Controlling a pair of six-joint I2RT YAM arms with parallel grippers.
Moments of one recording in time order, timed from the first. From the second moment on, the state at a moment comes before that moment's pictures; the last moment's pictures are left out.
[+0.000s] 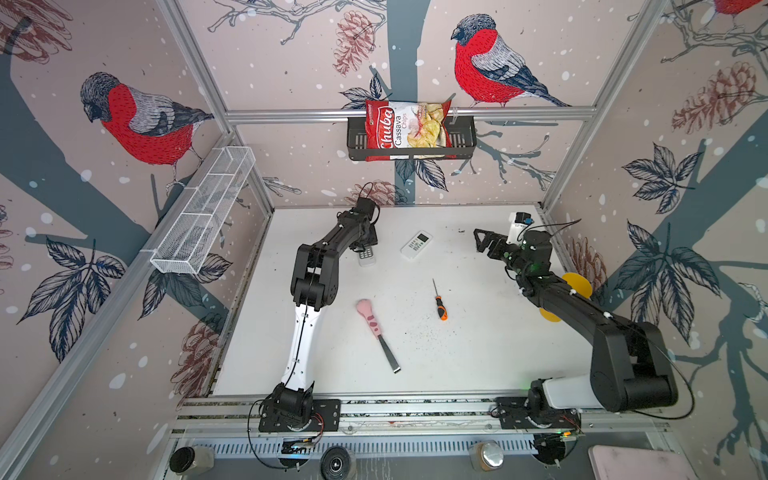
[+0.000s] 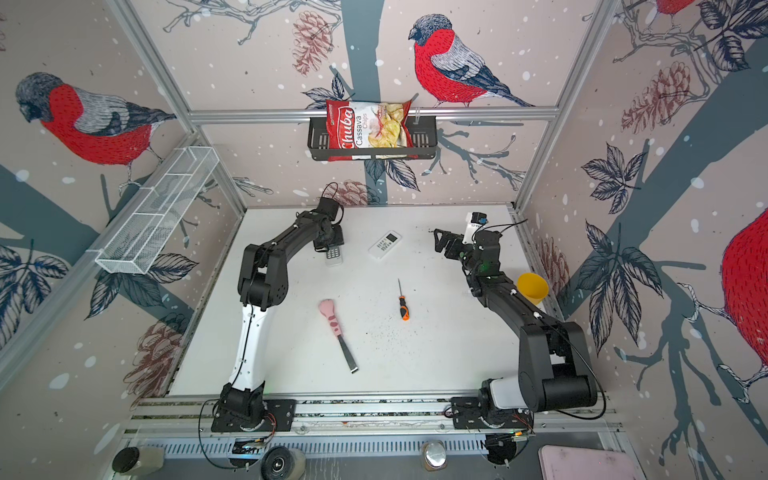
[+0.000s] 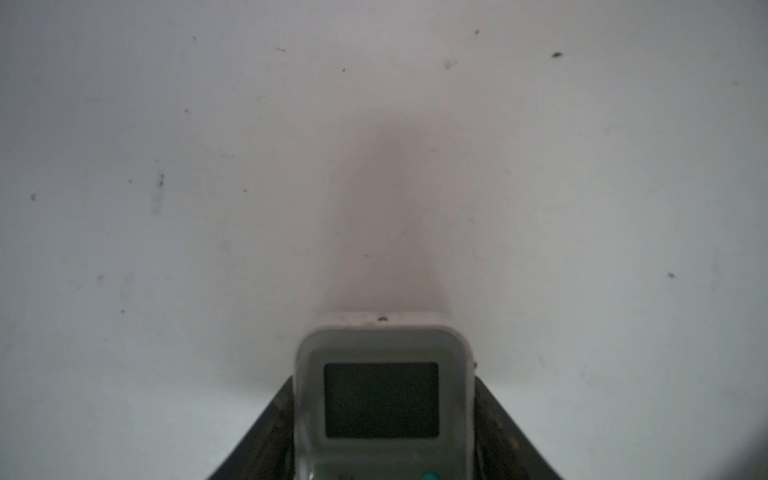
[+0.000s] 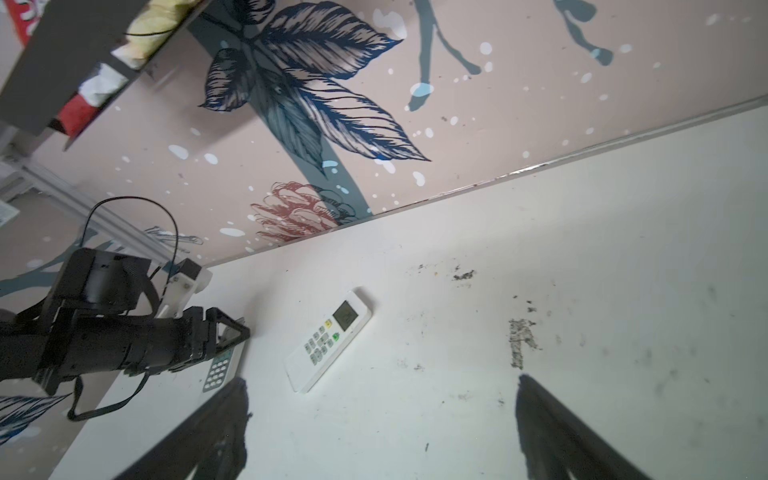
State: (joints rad) left arm -0.29 2.39 2.01 -0.73 -0.09 -0.46; right arm 0.16 1.41 0.77 0.37 -0.29 0.39
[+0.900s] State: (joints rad) left arm -0.29 1.88 1.33 0.36 0.75 -0.58; right arm 0.24 1.68 1.02 0.64 -0.97 0.47
